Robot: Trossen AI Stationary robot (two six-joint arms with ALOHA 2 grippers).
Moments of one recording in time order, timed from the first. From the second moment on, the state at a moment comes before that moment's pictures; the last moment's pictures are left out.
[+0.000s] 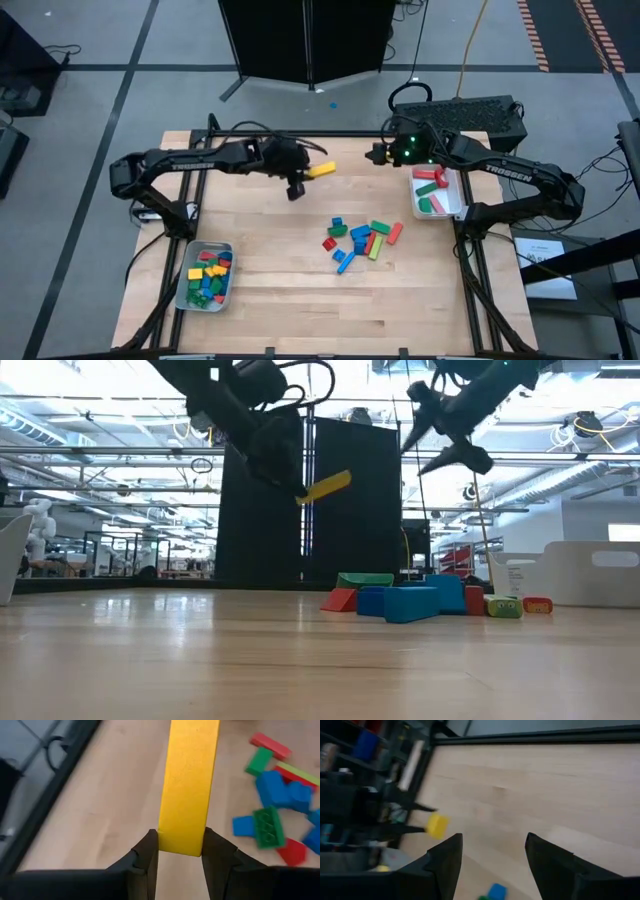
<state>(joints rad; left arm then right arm) 0.34 1.54 1.11 -0.34 0.08 0.09 -0.46 1.18 1.01 -0.47 -0.03 0.92</state>
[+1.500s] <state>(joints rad) 0.27 1.54 1.18 -0.24 -0.06 0.15 -0.36 1.44 1.01 0.03 -0.13 1.03</state>
